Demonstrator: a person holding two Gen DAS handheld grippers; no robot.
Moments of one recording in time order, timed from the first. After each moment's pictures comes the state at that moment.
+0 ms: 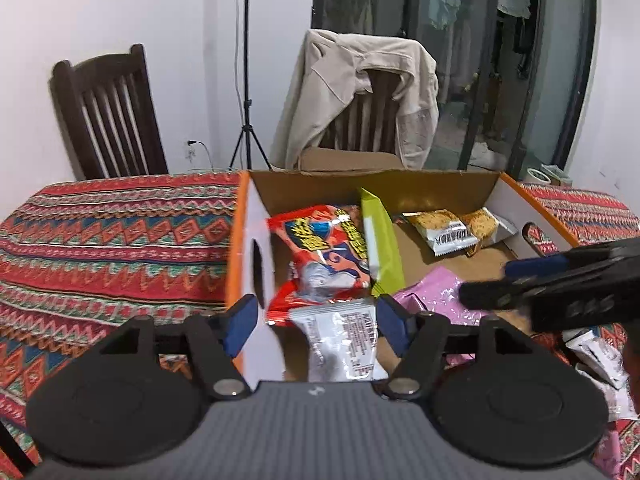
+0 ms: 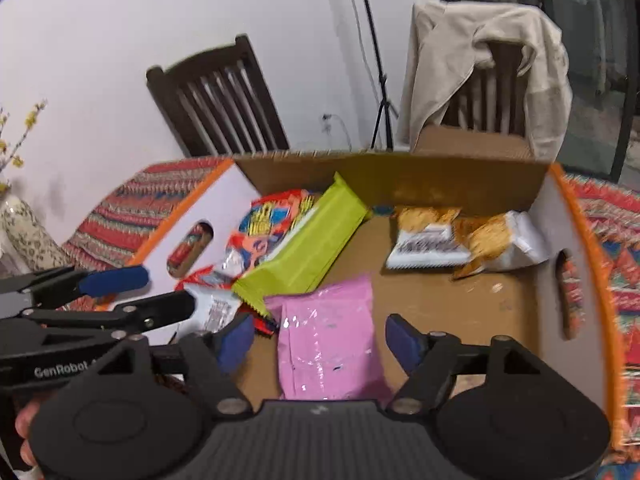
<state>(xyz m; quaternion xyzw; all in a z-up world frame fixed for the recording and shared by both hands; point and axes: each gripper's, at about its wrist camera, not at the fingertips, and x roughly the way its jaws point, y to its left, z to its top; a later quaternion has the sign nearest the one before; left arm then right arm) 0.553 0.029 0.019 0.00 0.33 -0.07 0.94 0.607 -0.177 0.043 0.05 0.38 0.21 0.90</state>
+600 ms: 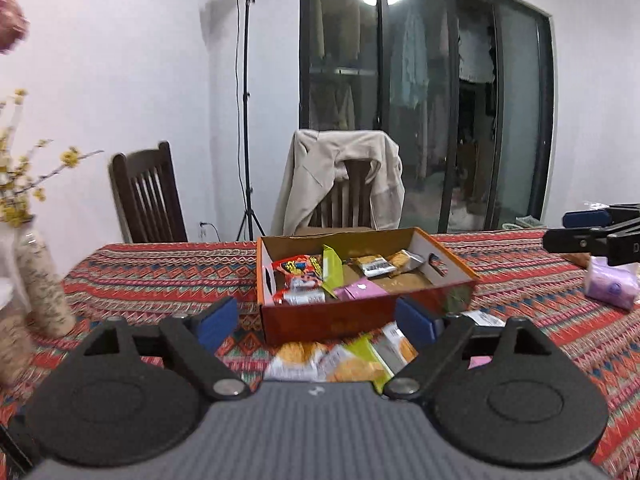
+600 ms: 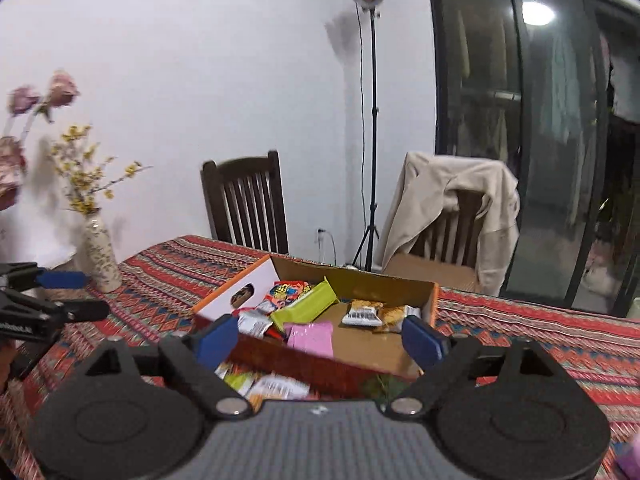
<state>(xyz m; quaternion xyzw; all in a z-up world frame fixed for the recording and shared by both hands) 0.290 0.031 0.103 0.02 0.19 -0.08 0.98 0.372 -0.267 0.165 -0.02 0.20 0.20 0.96</state>
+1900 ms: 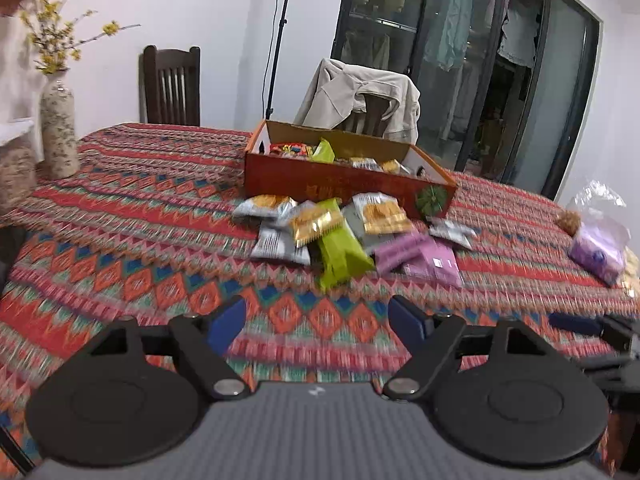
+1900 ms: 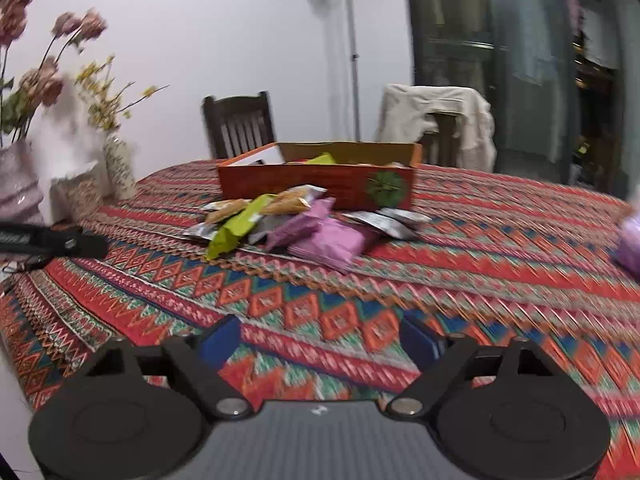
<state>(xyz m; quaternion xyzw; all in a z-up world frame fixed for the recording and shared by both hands) 0.237 0.000 0.023 -0.07 0.29 -0.05 0.95 0.224 -0.282 0.026 -0.01 0.26 0.18 0.95</state>
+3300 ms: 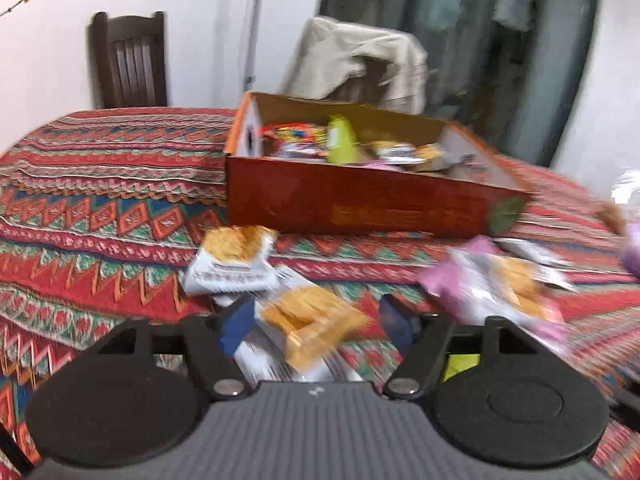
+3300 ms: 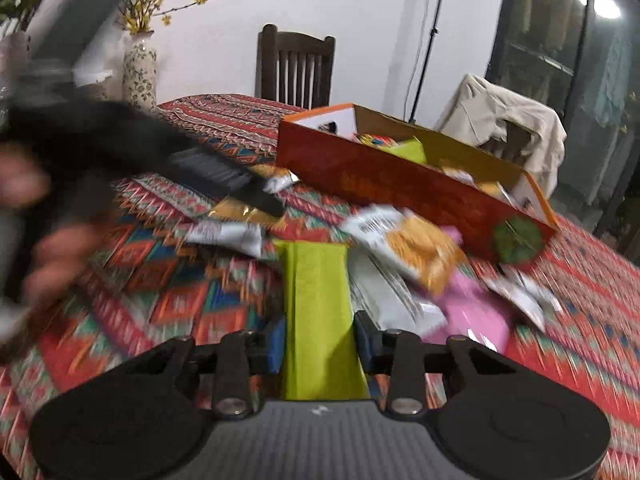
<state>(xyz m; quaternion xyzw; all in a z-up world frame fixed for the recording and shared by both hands) 0.414 0.018 -0.020 -0.04 0.35 -0.06 0.93 0.322 -0.149 0.014 -0.13 0.32 0.20 0.92</state>
